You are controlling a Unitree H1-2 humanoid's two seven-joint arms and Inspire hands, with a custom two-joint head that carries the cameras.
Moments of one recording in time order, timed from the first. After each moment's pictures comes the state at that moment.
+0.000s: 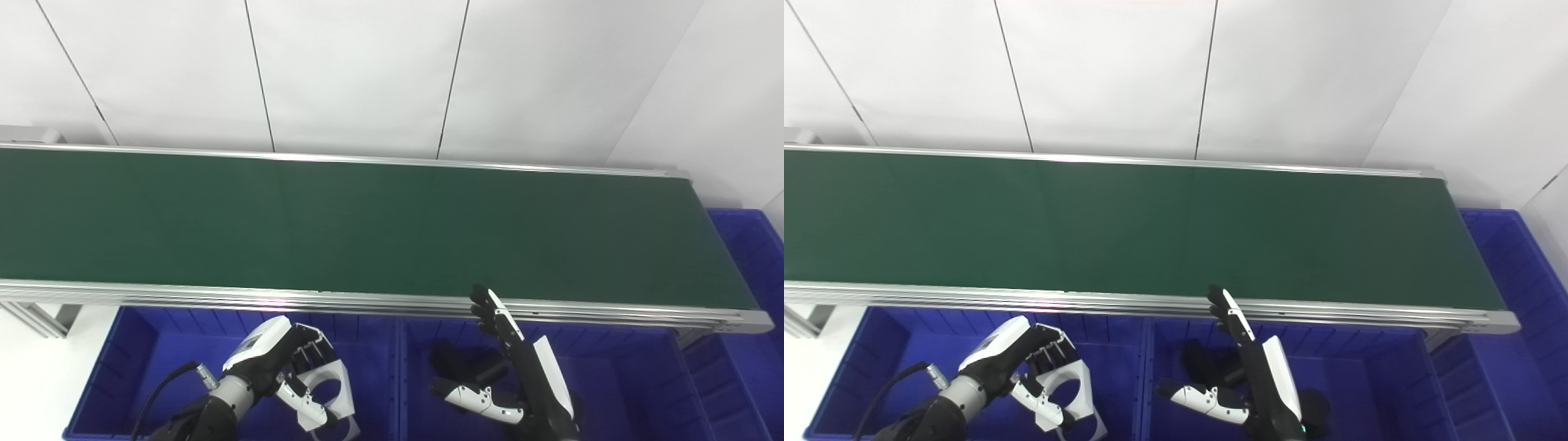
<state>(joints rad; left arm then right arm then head) 0.07 0.27 -0.38 -0.19 0.68 0.34 -0.39 0.38 -0.02 0.18 -0.37 -0.39 -0.02 0.07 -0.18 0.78</state>
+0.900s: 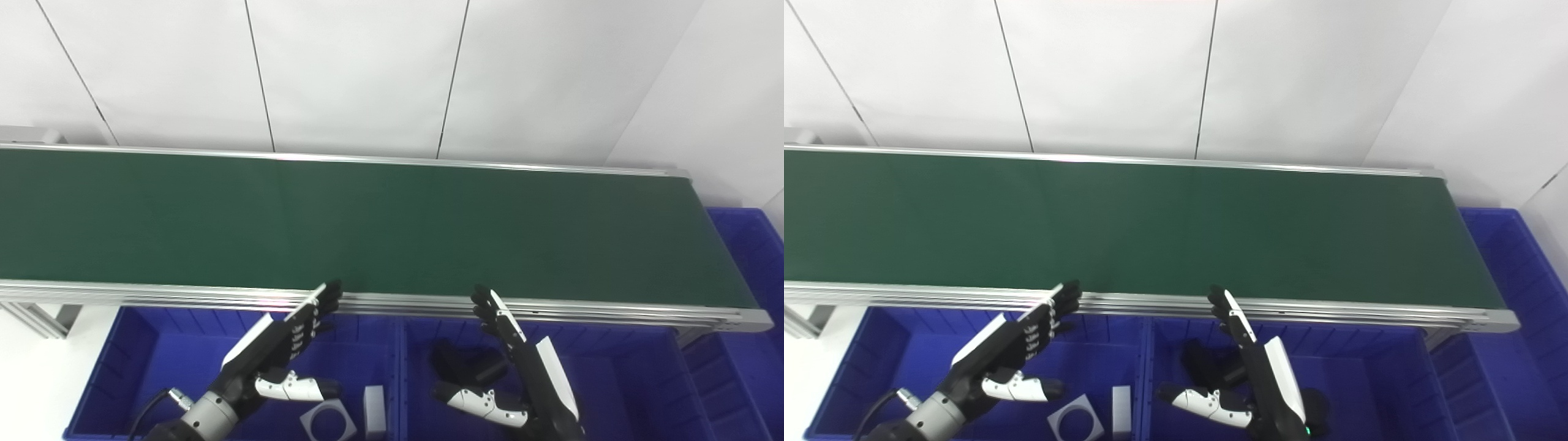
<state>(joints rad) 0.20 0.15 -0.14 -0.27 -0.07 0.07 -0.41 0.40 -0.04 0.19 -0.42 -0.36 0.03 0.09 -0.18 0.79</state>
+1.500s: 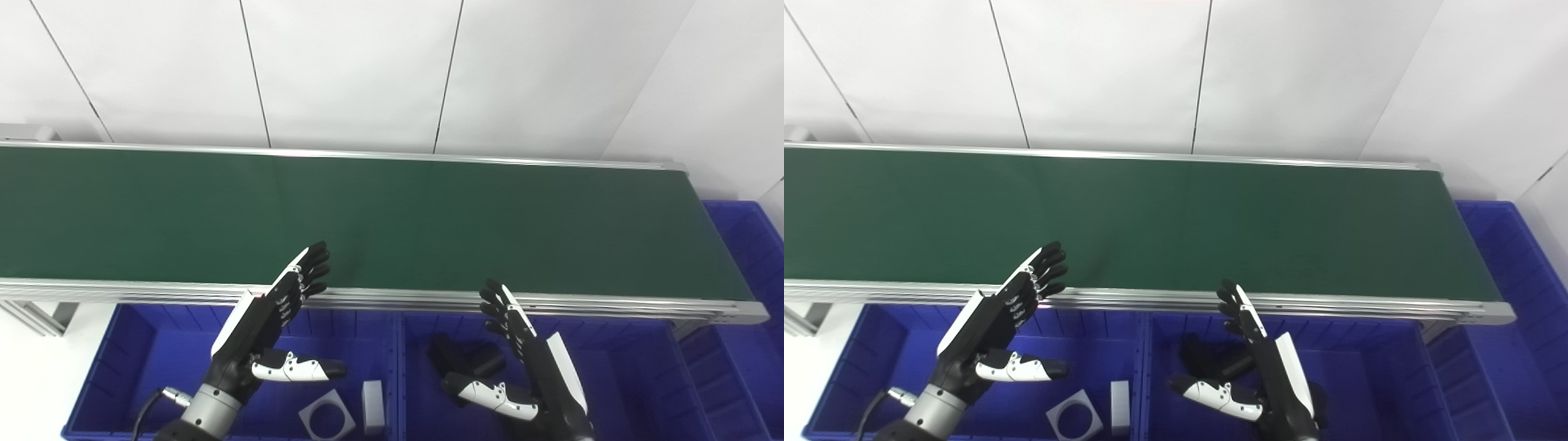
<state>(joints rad) 0.24 0.10 -0.14 -0.28 0.01 -0.09 -0.27 0.41 -0.05 0.16 -0.42 -0.32 0.03 0.09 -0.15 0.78</state>
